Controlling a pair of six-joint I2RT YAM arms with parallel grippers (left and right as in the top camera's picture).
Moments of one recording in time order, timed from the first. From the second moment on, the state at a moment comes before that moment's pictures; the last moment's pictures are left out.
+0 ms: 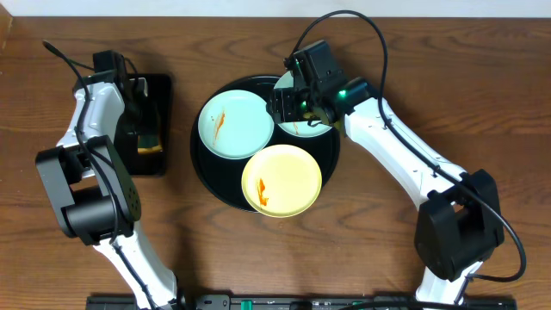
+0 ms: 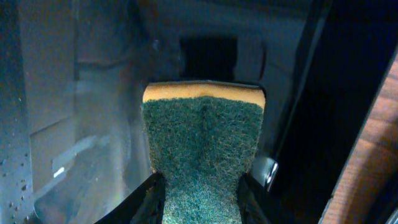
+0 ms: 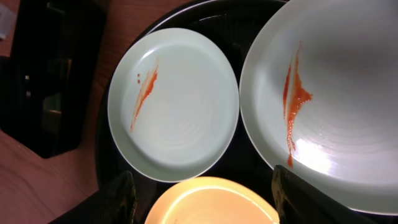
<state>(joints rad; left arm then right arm) 0.26 2.08 1.53 -0.85 0.01 0.10 0.54 1.93 1.59 -0.60 -0.25 0.43</state>
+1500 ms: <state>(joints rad) 0.26 1.99 1.52 -0.91 0.02 -0.04 0.56 1.97 1.59 -0.57 -0.24 0.46</state>
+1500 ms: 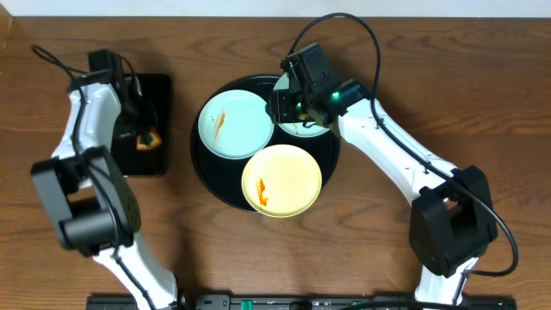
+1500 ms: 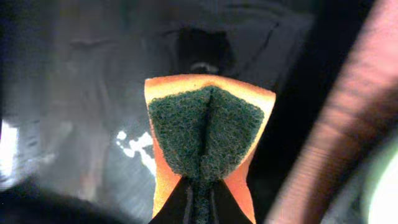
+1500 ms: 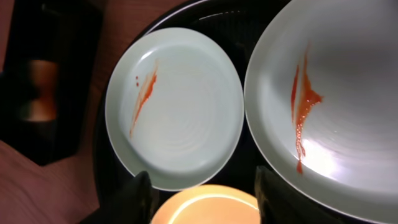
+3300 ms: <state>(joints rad) 0.07 1.80 1.55 -0.86 0.08 0.01 0.64 2.23 1.62 -0.53 -0.15 0.61</state>
